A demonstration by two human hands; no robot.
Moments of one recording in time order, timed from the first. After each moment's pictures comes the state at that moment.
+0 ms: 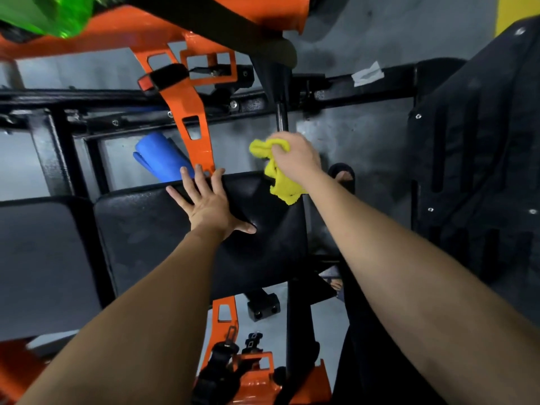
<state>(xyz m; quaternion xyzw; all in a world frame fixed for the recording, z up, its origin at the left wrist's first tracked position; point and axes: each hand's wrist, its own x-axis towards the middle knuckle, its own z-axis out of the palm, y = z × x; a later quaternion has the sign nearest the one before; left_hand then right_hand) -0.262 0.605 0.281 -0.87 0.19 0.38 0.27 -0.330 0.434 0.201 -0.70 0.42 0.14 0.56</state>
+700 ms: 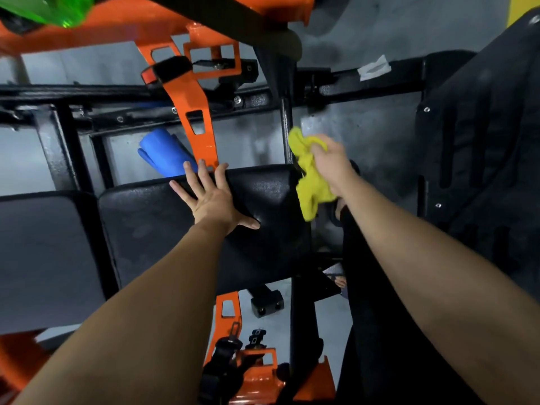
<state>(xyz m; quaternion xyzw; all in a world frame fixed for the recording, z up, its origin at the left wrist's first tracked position) -0.263 0.602 0.280 -0.86 0.19 0.38 0.28 -0.378 0.420 0.177 -0.56 0.52 0.10 0.63</state>
